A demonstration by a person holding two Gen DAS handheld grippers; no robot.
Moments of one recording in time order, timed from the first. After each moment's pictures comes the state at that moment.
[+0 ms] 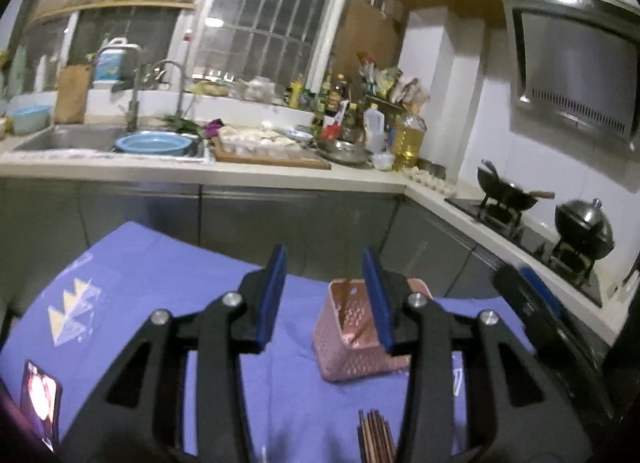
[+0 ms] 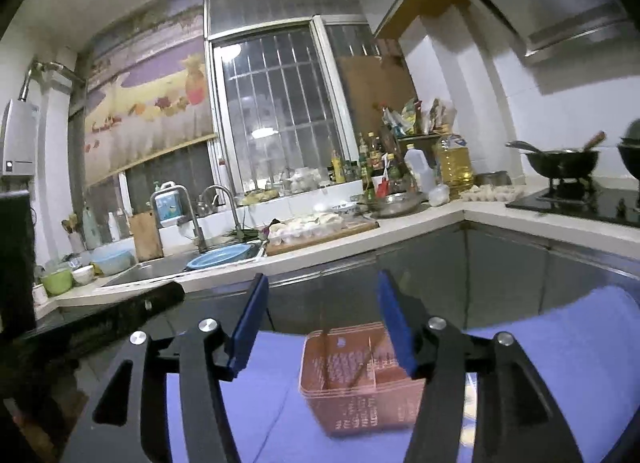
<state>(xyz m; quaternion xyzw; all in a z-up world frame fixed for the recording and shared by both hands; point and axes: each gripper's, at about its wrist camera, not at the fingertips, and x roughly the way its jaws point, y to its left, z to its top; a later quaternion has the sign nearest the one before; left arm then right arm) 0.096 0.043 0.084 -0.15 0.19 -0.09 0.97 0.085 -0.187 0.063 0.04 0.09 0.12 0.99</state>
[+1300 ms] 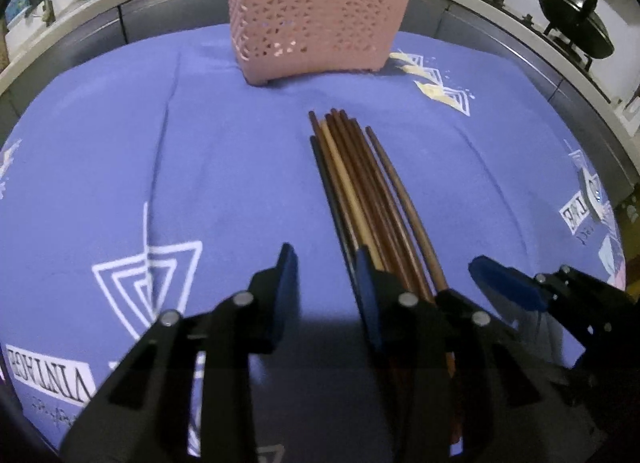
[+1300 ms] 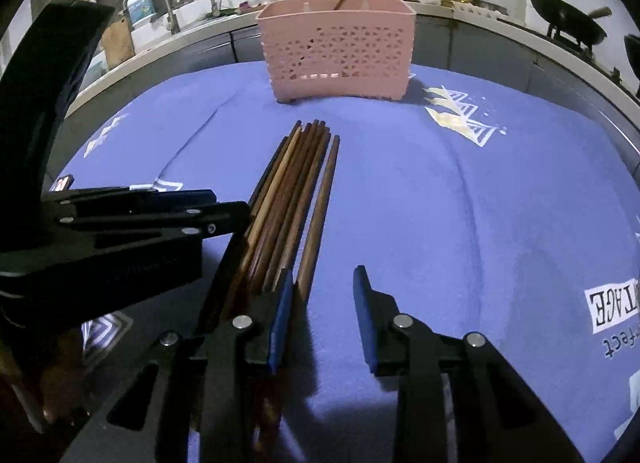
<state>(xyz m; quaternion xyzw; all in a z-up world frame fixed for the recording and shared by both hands) 0.061 -0.074 -0.101 0.00 0.48 -0.18 0.86 0.018 -0.211 -0.117 -0.05 0.43 0.08 0.90</state>
